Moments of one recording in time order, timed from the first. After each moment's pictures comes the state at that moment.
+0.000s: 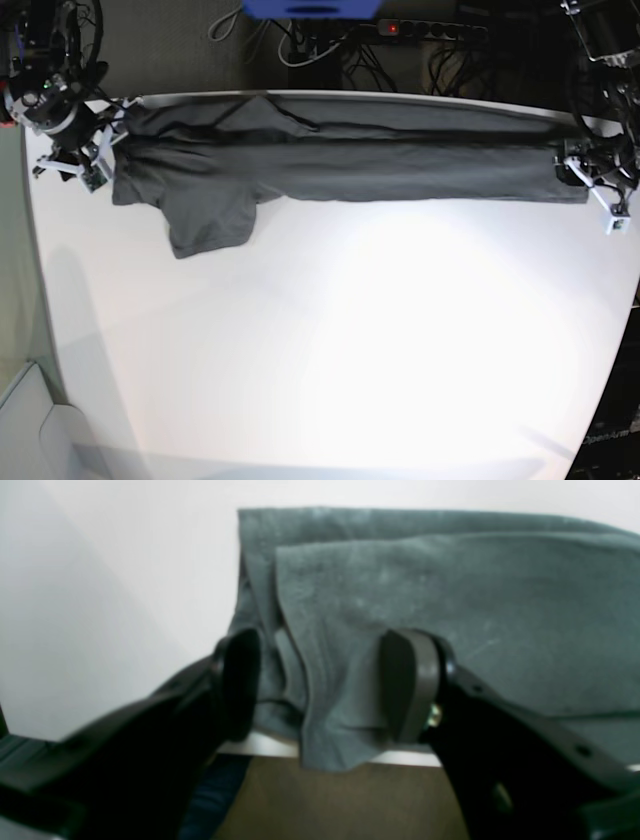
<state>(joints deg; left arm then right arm) 5.4 -25.4 -29.5 84.4 -24.2 -27.4 67.8 -23.8 18.9 20.8 102.4 0.1 40.1 -32.0</state>
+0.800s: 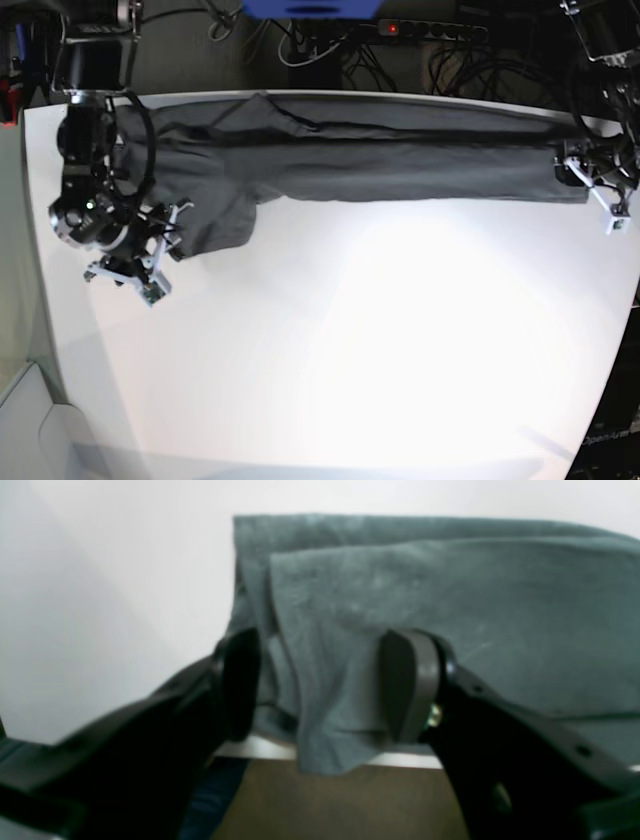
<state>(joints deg) 5.4 -25.3 -29.5 84.4 -24.6 -27.4 67.9 5.7 12.2 8.2 88.9 0.0 40.2 -49.2</state>
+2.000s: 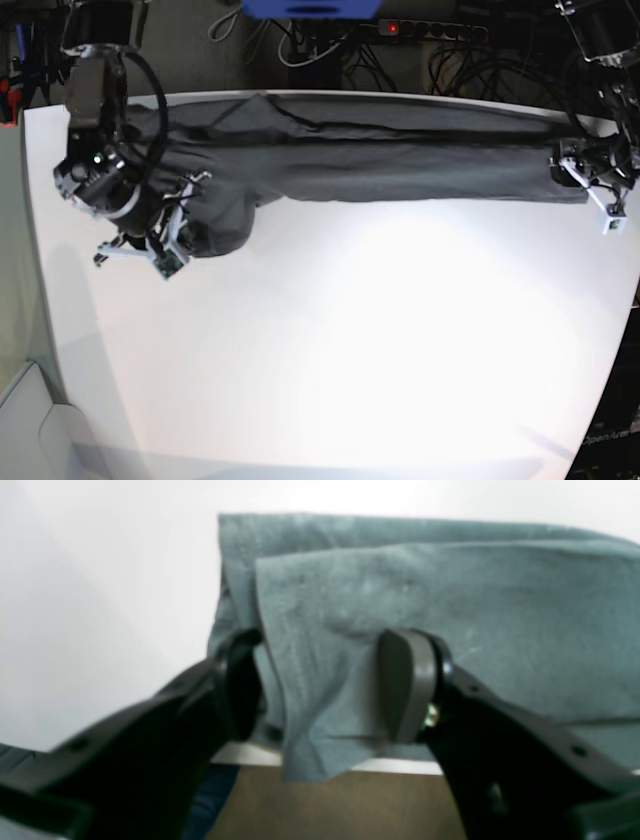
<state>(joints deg) 5.1 -24.1 -29.6 84.1 -24.1 -27.4 66.7 -5.6 10.3 6.5 108.0 -0.4 40.2 -49.2</state>
